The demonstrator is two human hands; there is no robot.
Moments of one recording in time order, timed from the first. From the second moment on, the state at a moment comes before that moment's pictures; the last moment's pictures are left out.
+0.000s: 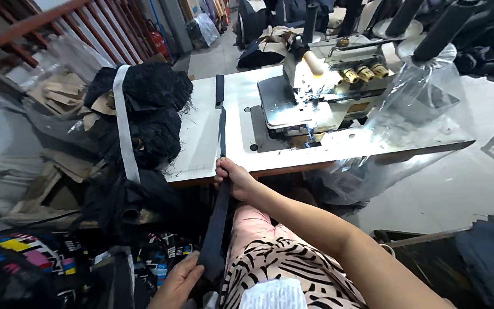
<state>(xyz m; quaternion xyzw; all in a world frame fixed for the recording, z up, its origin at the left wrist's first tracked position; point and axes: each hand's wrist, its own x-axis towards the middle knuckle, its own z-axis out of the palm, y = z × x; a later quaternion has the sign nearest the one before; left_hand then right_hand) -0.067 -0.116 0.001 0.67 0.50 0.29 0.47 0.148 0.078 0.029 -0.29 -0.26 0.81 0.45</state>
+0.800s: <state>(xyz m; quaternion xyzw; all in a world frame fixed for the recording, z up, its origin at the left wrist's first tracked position) -0.084 -0.109 -0.059 0.62 0.67 0.33 0.25 0.118 0.067 0.069 -0.23 -0.35 0.73 0.54</state>
